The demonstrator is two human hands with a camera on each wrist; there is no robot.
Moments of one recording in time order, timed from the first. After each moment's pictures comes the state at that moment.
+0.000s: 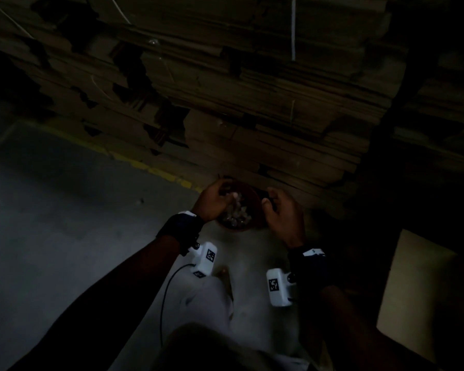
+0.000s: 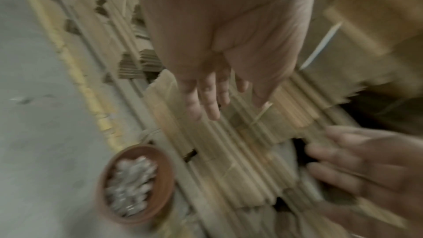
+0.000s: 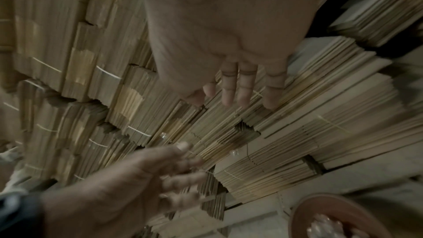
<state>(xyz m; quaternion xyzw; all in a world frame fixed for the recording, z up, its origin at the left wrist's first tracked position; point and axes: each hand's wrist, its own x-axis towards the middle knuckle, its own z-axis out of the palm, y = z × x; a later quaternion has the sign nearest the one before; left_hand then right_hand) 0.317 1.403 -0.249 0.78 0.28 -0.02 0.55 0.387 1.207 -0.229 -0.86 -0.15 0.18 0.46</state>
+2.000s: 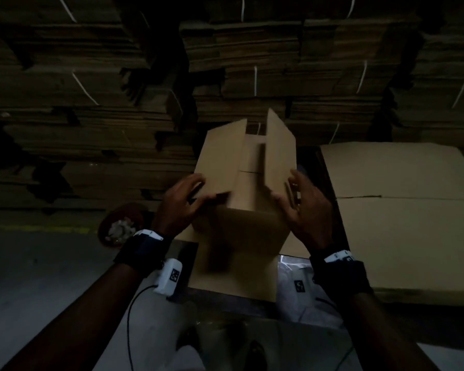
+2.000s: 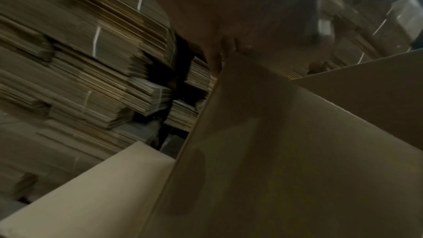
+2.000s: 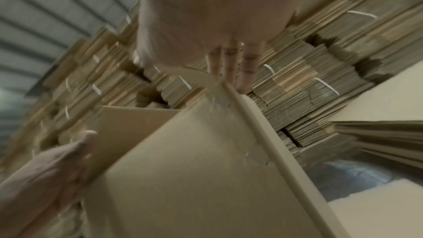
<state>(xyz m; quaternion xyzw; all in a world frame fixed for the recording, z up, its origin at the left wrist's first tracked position) 0.285 0.848 -0.058 0.89 -0.03 0.23 0.39 0.329 0.549 -0.033 -0.90 -0.19 -0.20 0.34</state>
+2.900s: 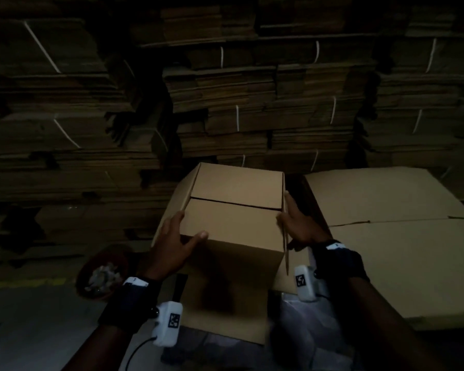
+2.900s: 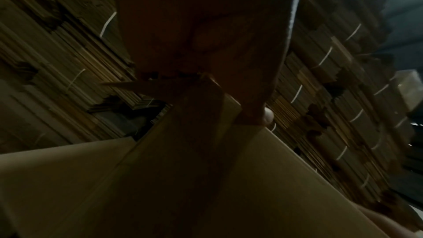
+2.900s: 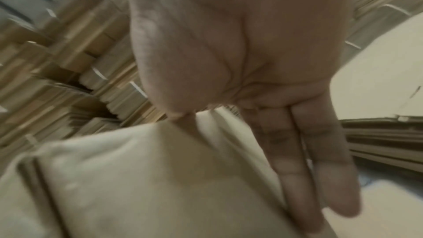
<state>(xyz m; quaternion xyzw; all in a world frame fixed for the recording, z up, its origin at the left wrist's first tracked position) 0.303 0.859 -0.056 0.89 0.13 0.01 0.44 0.390 0.551 -0.011 -0.91 -0.01 0.16 0.39</state>
